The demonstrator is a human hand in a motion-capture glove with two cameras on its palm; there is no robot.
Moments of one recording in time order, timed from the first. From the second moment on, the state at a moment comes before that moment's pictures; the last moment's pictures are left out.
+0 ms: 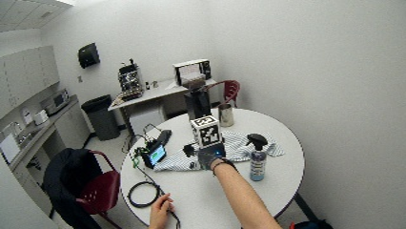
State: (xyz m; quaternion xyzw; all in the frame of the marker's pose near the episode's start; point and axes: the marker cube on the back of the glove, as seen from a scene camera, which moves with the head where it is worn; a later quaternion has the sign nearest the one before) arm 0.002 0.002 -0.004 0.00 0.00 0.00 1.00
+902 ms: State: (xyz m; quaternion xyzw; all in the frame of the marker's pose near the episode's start) arm -0.021 0.164 -0.012 0.12 -0.21 -0.22 0.94
